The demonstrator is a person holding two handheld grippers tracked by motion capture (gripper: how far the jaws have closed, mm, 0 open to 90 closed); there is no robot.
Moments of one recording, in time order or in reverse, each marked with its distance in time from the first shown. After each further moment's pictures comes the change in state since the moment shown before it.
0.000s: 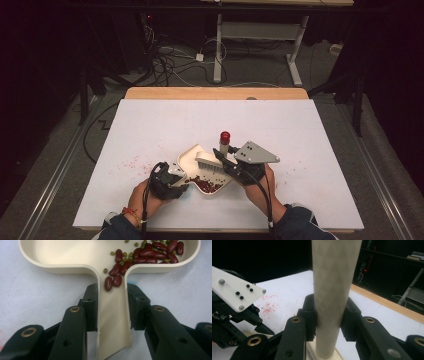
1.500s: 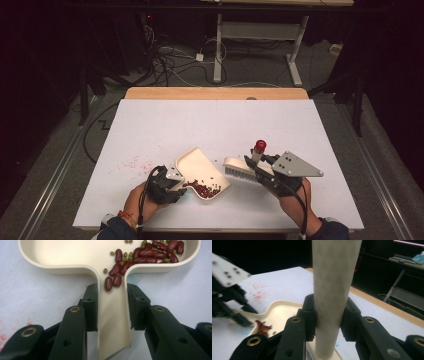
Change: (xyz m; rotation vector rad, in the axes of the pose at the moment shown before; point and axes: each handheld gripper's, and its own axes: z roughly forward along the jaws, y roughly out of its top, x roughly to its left) left arm -0.006 -0.007 -0.007 0.019 -0.004 0.036; right arm -0.030 -0.016 -0.071 0.002 -0.052 -0.030
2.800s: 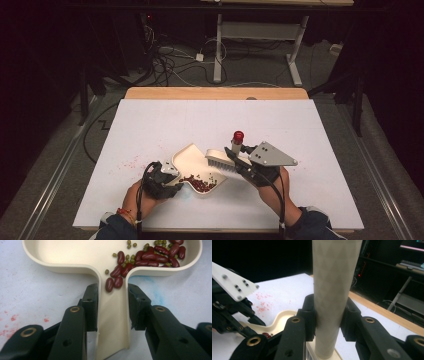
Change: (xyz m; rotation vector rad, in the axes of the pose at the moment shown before) left arm 0.016 -0.004 0.002 -0.030 0.024 -0.077; right arm 0.019 0.023 0.041 -0.028 0.022 -0.010
